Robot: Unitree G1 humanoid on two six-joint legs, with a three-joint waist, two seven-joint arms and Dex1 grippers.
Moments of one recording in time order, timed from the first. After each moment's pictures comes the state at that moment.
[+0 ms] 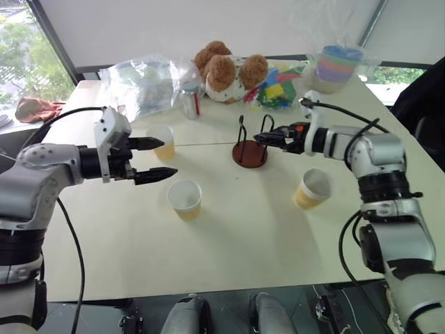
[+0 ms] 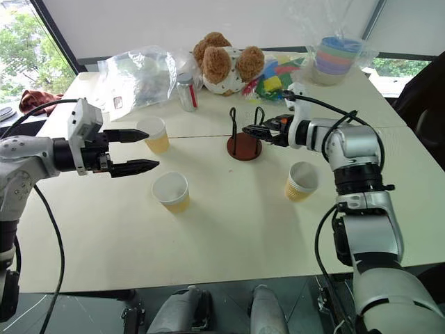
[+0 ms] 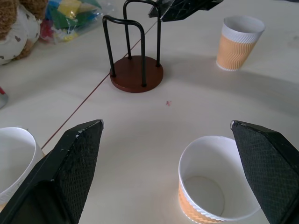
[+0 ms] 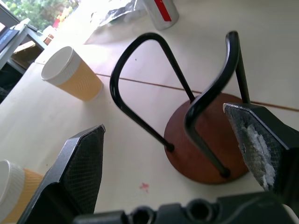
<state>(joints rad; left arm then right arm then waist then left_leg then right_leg) -0.55 0.89 0.11 -0.14 -0.57 0.66 -1.08 -1.03 -0.53 0.02 0.51 0.44 0.84 0.76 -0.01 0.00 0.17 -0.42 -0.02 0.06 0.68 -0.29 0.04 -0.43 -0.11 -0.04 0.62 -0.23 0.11</state>
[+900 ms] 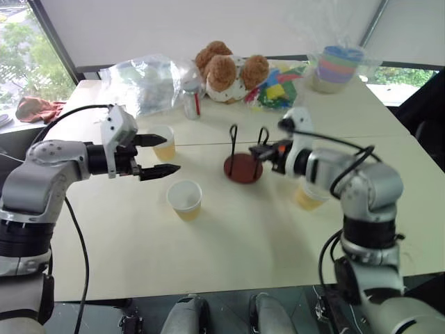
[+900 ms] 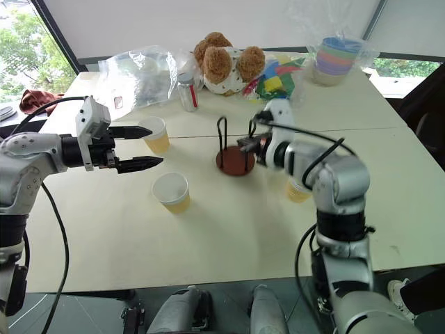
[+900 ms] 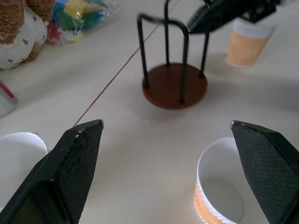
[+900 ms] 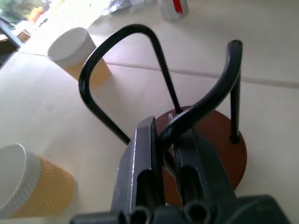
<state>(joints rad) -0.61 0.85 0.06 -0.06 -0.51 0.60 -1.10 -0.71 -0.26 -0.12 -0.38 0.45 1.40 0.29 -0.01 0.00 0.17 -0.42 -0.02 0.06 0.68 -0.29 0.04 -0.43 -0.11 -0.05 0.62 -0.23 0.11</state>
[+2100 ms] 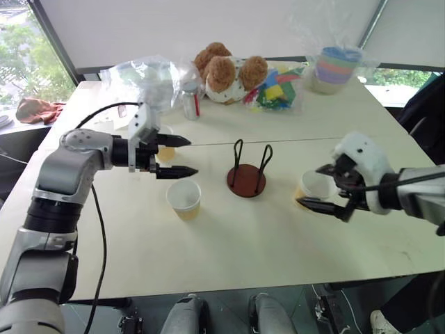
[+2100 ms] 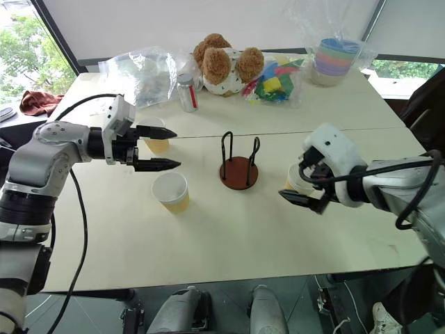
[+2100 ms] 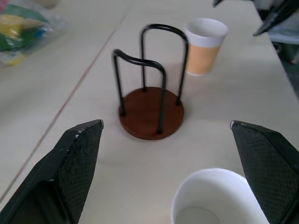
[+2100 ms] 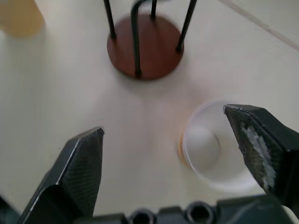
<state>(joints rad) -0.78 0.78 -0.10 0.05 -0.45 0.55 -1.33 -0.44 -1.16 -0.17 -0.71 0.67 1.36 0.75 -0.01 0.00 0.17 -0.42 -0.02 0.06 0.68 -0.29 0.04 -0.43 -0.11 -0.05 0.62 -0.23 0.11</state>
